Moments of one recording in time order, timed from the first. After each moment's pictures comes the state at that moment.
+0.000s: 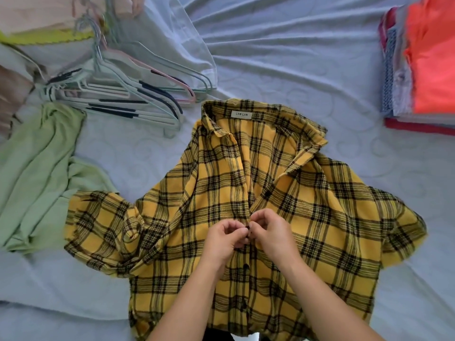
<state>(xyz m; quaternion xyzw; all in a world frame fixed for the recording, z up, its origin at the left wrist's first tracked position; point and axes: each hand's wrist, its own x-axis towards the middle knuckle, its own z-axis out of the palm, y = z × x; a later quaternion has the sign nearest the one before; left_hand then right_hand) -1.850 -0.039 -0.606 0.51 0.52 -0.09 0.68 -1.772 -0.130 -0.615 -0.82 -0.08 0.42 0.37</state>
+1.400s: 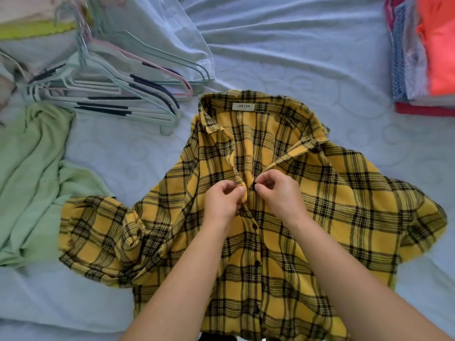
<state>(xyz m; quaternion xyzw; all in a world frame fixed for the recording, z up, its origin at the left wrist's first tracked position) -1.801 0.008 -0.623 0.57 0.55 -0.03 0.62 -1.724 -0.087 -0.633 -0.87 -0.14 0.32 0.35</state>
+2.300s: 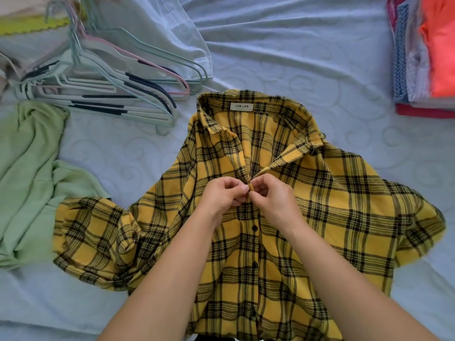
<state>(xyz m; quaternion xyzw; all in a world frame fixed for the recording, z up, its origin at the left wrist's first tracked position) -1.789 0.027 -0.624 0.58 0.45 -0.13 0.66 -1.728 -0.086 -0.624 -0.85 -0.17 0.34 0.36</state>
